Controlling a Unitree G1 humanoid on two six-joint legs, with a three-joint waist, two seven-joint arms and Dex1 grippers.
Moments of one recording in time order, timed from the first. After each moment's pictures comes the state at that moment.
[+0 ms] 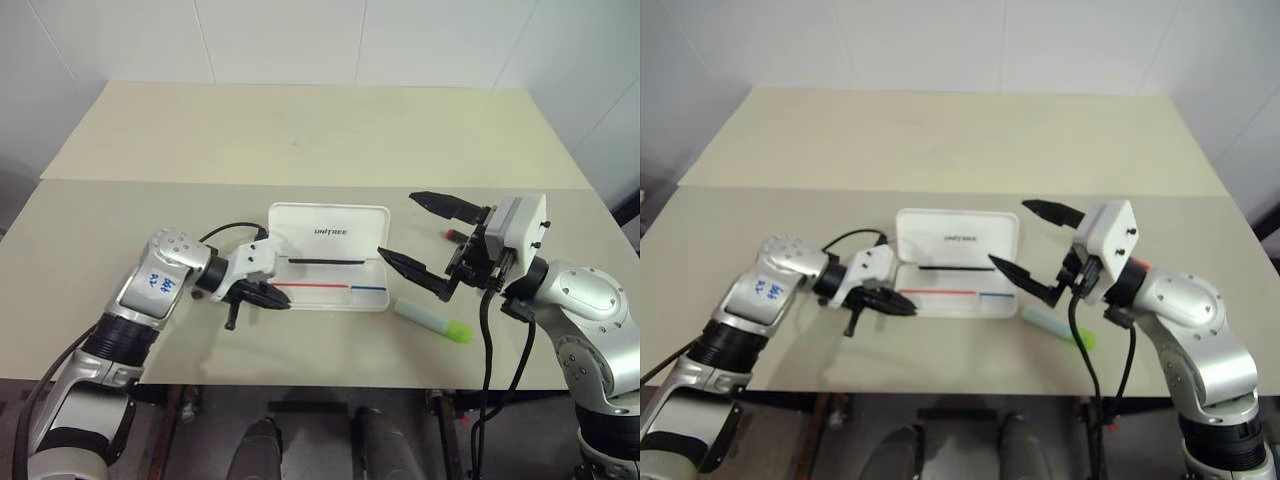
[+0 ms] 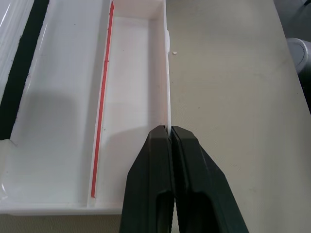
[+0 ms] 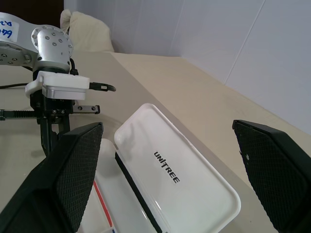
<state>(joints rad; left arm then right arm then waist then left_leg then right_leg) -0.66 0.67 -0.26 0.09 -0.05 0.43 -1.37 -0.28 -0.63 -0.14 -0.55 0.54 0.37 0.74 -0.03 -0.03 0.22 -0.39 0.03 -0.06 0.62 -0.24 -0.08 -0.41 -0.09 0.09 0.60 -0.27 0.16</state>
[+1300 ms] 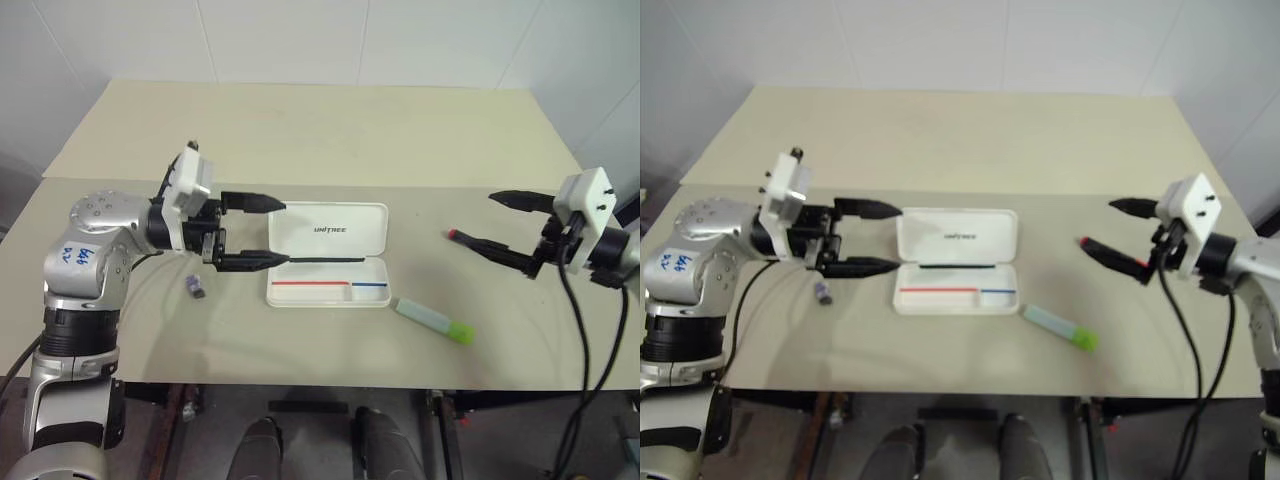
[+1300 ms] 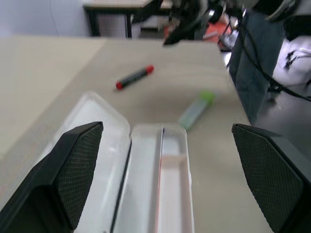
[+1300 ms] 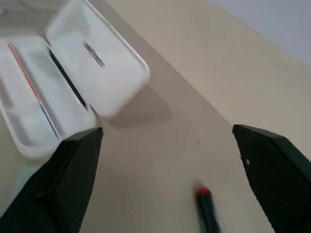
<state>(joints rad) -0.74 0.68 0.10 -0.02 -0.52 0.54 -1.30 -0.42 -0.98 -0.23 0.09 0.47 0.28 1.12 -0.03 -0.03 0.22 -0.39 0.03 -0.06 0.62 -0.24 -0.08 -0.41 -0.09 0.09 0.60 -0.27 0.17</state>
